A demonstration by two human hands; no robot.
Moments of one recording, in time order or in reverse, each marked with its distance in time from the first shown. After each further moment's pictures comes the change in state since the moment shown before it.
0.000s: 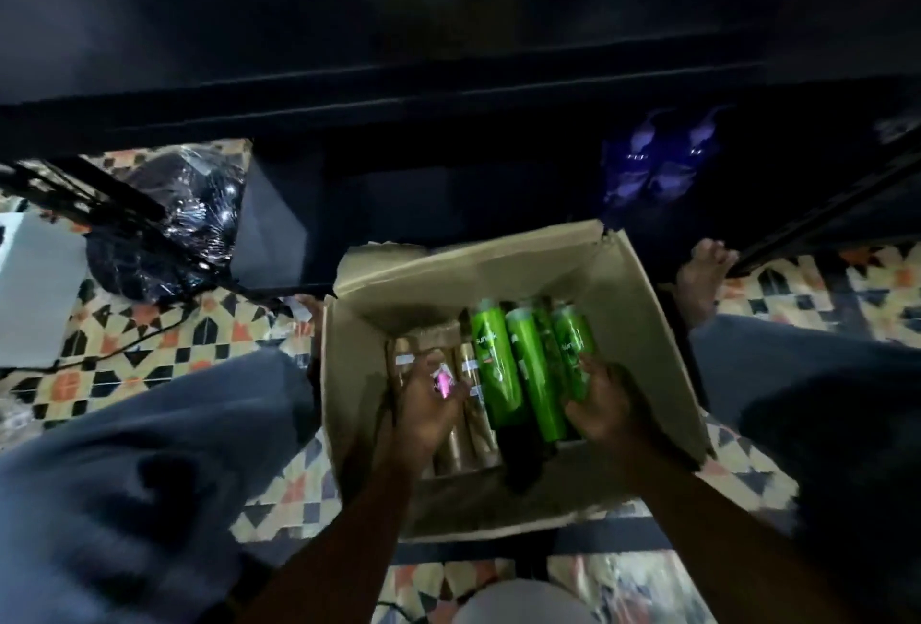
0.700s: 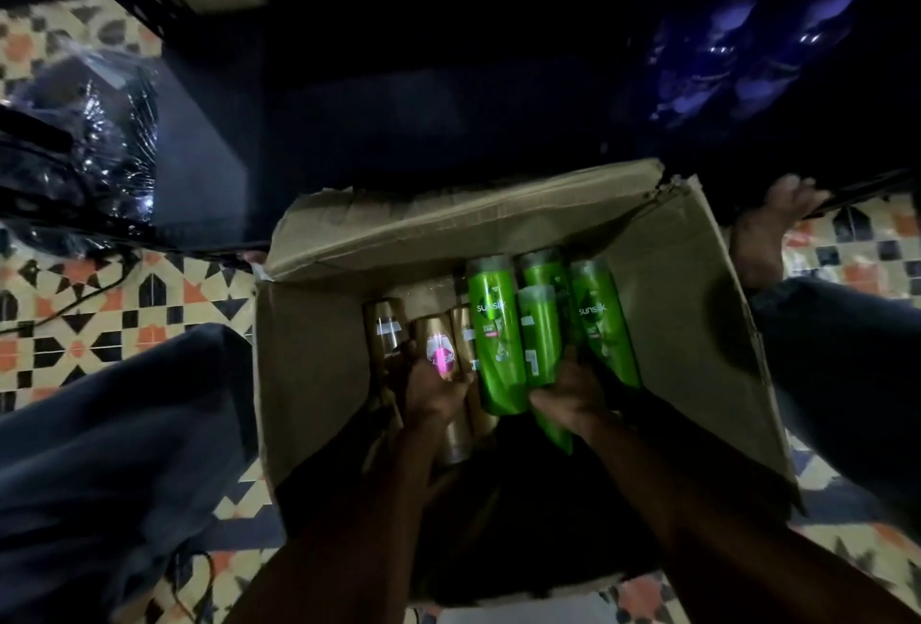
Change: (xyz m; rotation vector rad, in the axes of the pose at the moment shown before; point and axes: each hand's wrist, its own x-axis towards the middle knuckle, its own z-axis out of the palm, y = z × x) left_hand 0.068 -0.063 0.066 0.271 -0.003 -0.370; right_hand 0.074 0.015 0.091 0.011 -0.296 0.273
